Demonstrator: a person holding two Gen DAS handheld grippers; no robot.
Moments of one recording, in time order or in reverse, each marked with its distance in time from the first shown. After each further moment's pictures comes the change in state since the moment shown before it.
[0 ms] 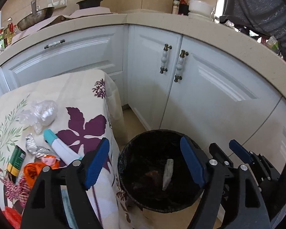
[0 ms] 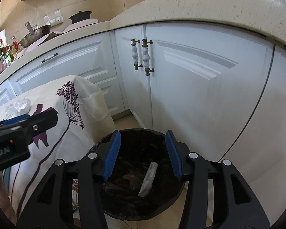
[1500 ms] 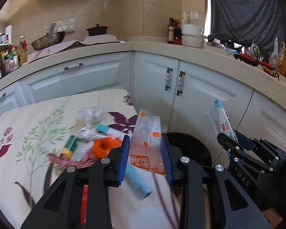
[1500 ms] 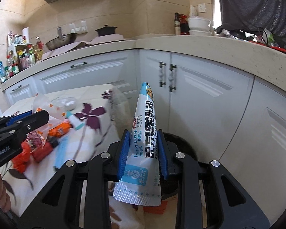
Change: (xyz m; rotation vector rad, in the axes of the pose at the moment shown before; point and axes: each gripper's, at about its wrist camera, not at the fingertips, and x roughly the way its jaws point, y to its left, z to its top) left arm -0.099 0.045 -0.048 0.071 -0.167 0.002; right arm -0.096 0.048 -0.023 -0.079 -0.110 0.057
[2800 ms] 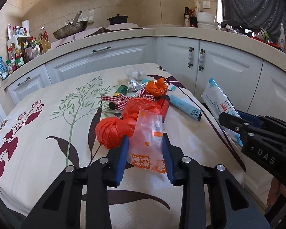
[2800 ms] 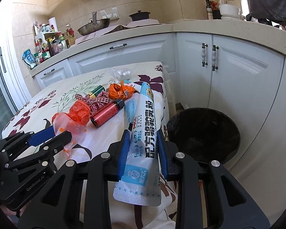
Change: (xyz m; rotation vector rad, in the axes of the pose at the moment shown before) left arm -0.062 0.064 -0.096 0.017 0.052 0.136; right arm -0.043 0.096 -0.055 -0.037 0.095 0.238
